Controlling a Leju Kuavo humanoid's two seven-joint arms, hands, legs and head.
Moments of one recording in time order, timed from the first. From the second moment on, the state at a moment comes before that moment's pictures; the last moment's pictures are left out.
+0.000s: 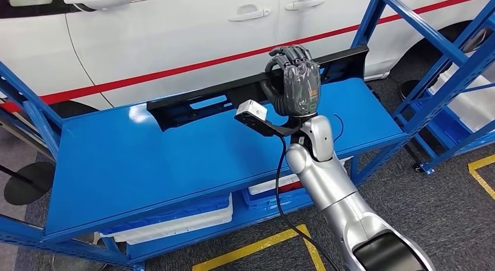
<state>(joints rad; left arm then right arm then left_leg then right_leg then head) -0.08 -0.12 0.01 -0.19 0.11 0.29 -0.09 -0.74 0.10 0.41 -1.03 1.00 -0.69 -0.22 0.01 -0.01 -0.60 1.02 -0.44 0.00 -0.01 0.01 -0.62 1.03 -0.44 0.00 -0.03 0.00</state>
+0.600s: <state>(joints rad) -0.07 -0.13 0.01 -0.19 0.11 0.30 -0.09 -0.67 0.13 0.30 -1.20 0.63 -0.59 -0.39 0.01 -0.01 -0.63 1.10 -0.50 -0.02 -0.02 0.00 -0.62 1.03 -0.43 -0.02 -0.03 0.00</state>
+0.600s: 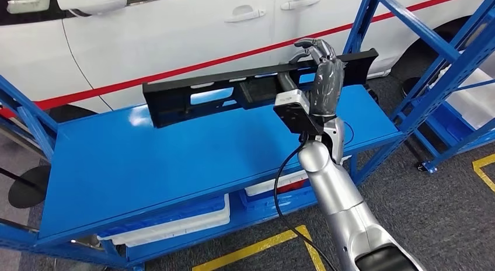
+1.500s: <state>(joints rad) -0.07 -0.13 0.01 -0.19 0.09 0.31 -0.09 -0.60 0.10 0.29 -1.38 -0.02 -0.13 -0.44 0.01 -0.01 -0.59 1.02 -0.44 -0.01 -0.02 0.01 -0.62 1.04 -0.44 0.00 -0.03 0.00</state>
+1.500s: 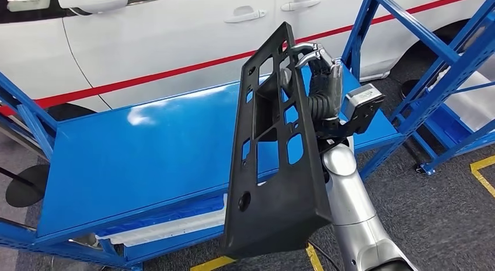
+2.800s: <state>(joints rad) -0.07 -0.13 0.01 -0.19 0.08 0.31 -0.10 -0.60 0.09 0.29 -1.37 0.02 -0.13 -0.41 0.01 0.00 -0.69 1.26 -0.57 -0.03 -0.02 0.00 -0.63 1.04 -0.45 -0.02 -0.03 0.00</state>
